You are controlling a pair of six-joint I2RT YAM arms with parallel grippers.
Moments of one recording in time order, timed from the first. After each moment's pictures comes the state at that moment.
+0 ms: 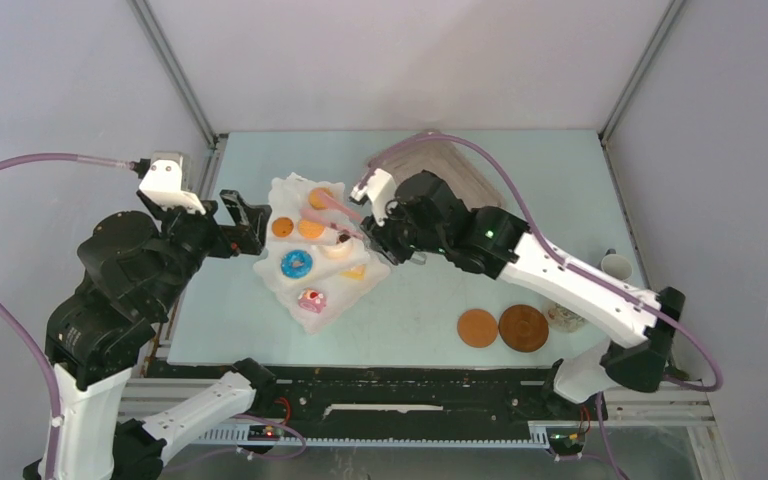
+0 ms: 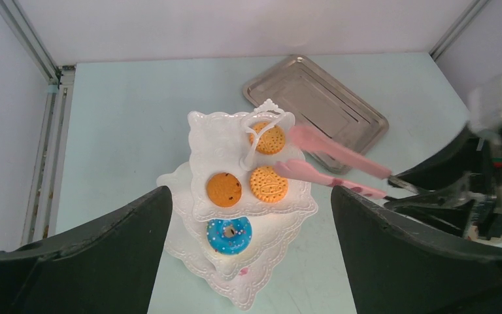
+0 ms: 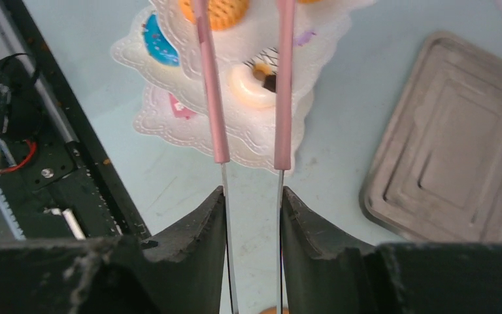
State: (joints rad) left arm -0.57 0.82 1.64 -1.00 -0.33 -0.20; right arm 1.03 1.52 1.63 -0.69 0.01 -0.06
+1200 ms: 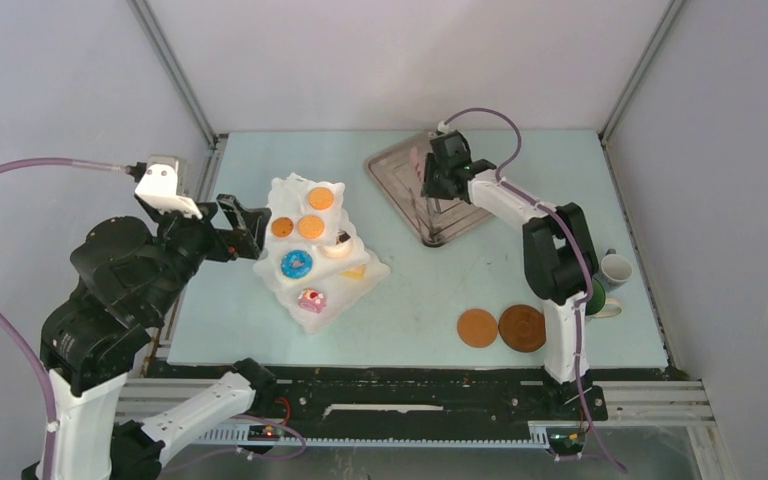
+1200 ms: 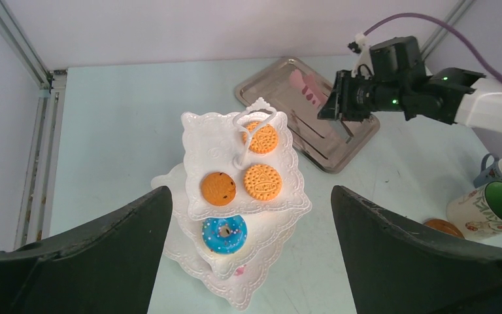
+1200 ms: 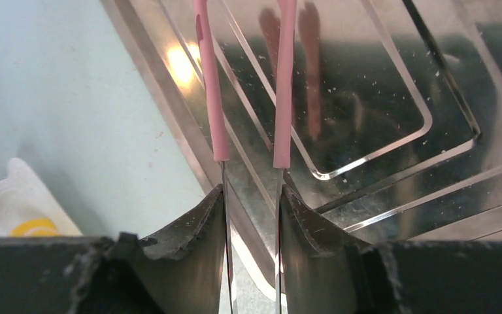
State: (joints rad) left arm -0.58 0.81 1.64 -1.00 -0.31 -0.20; right arm 0.47 2.07 1.65 -0.36 0.06 0.50
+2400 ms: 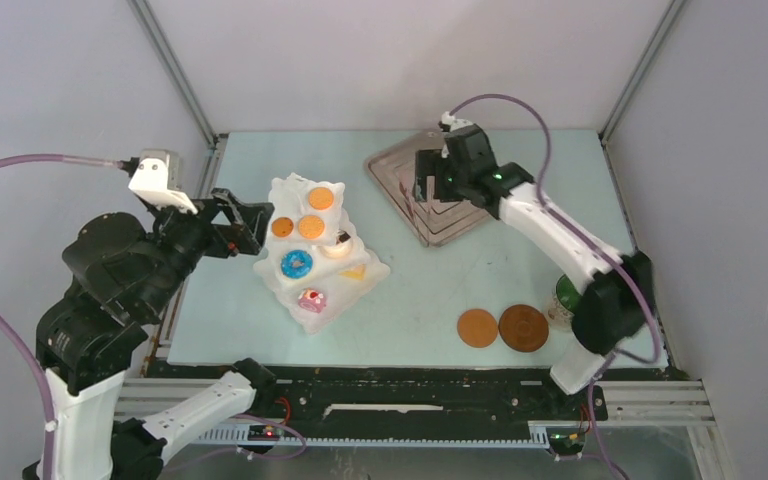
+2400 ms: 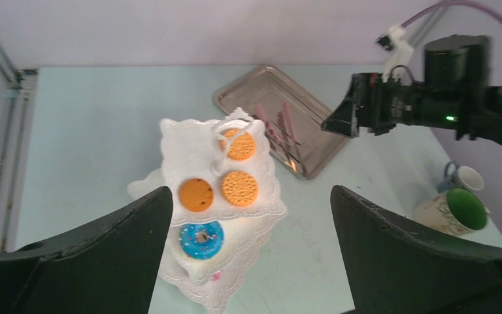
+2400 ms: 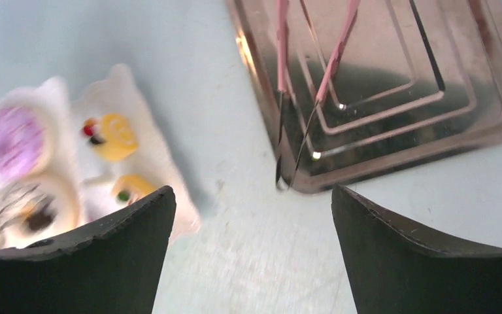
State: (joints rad) left arm -0.57 0.82 1.68 -1.00 -0.29 -0.25; right arm 0.54 1.79 1.57 -0.52 0.05 0.39
